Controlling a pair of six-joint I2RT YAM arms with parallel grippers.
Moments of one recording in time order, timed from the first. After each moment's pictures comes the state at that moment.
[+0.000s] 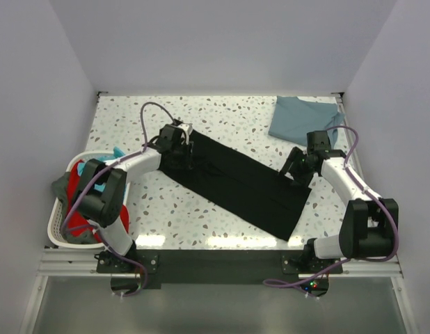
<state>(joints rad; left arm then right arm) -0.40 1.72 1.02 -0.23 0.08 -0.28 0.03 1.39 0.91 -0.66 -0.17 0.61</state>
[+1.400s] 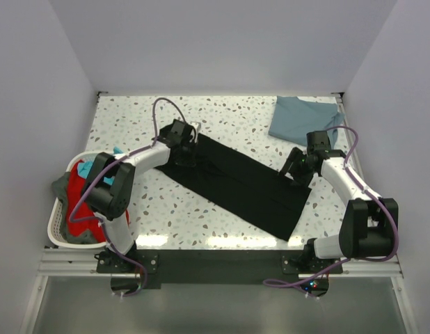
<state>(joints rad) -0.45 1.82 1.15 -0.32 0.04 -0.26 0.03 1.39 0.91 -0.66 -0.18 0.61</state>
